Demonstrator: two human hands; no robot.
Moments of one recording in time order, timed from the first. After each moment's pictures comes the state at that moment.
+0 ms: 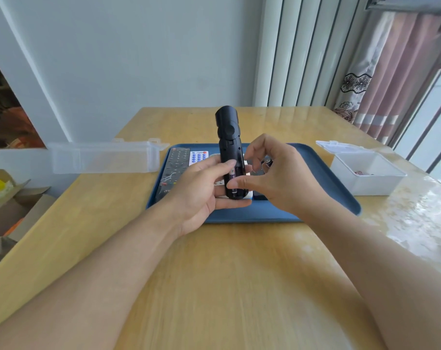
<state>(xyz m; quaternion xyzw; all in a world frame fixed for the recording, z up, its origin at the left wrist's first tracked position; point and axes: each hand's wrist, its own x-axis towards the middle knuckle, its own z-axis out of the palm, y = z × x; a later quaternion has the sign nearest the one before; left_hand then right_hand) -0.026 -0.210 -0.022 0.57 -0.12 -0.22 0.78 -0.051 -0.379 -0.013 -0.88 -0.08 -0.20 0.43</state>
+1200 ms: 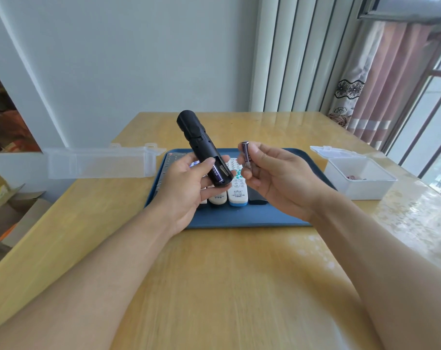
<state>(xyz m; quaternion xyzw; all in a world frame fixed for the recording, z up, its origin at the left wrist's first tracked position) -0.018 -0.207 -0.020 0.58 -0.09 -0.10 0.81 -0.046 -0.387 -0.007 -0.58 -0.11 0.05 0.81</state>
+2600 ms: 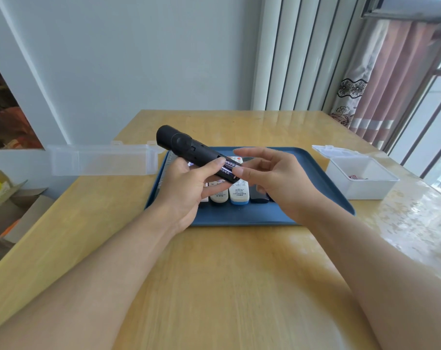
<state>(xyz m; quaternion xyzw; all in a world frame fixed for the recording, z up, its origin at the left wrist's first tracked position) -0.021 -0.207 -0.022 0.58 -0.09 -0.07 0.81 -0.047 -0.383 -0.016 -0.75 -0.06 -0.08 0.65</state>
